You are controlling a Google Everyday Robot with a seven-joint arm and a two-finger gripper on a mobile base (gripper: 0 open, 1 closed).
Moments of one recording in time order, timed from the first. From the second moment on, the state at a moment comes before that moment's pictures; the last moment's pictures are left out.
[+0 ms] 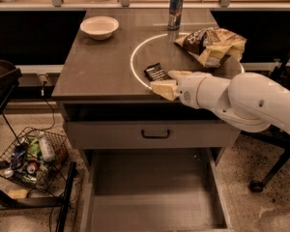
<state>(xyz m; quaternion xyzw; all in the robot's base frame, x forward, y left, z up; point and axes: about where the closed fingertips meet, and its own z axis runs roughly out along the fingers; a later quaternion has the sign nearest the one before) 0.622 -0.069 0.836 -0.28 0.76 0.21 0.54</state>
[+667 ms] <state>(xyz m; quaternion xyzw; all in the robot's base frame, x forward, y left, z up) 0.621 -0.065 0.837 -0.29 0.76 0.21 0.54</state>
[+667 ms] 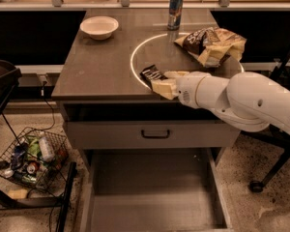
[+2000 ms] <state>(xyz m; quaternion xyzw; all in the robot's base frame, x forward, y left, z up) 0.645 -0.024 0.945 -0.35 0.72 0.21 0.56</state>
